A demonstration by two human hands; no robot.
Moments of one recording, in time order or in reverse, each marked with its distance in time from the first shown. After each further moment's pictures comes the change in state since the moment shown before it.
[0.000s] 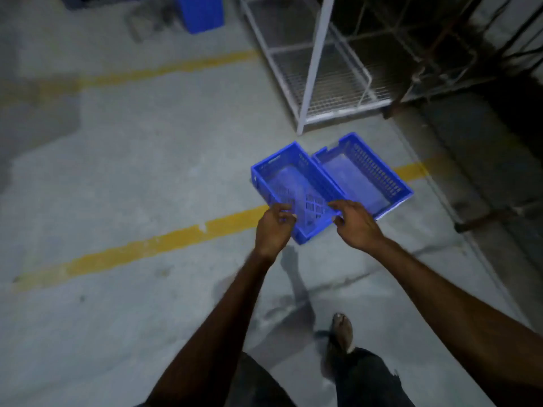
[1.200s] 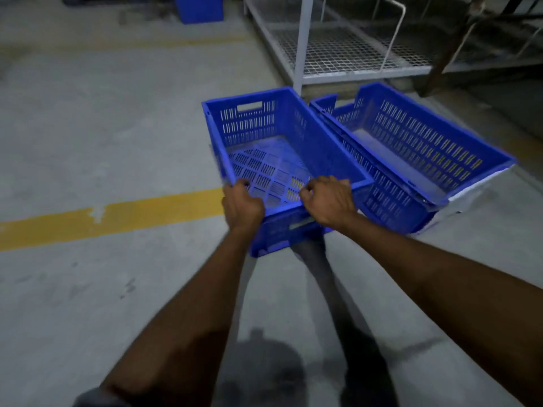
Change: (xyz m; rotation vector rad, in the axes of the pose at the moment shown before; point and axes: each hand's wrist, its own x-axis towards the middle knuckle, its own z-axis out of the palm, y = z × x) left_hand 0.351 -0.419 0.298 0.273 0.477 0.121; right_hand 0.310 0.330 0.435 -0.358 0.366 -0.243
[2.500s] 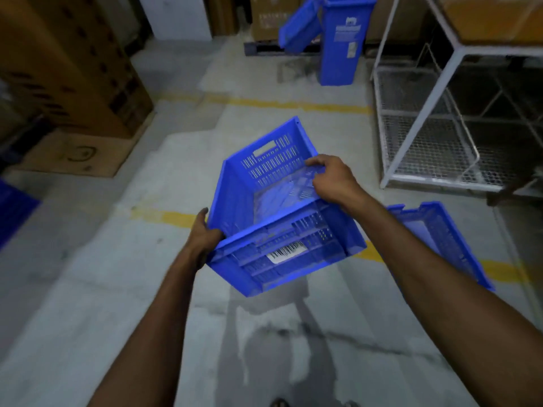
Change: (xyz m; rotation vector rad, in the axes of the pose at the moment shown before) left_hand -0.215 0.264 -0.727 -0.322 0.132 -0.522; right_hand -0.023 -0.333 -0.768 0.816 -0.388 -0.074
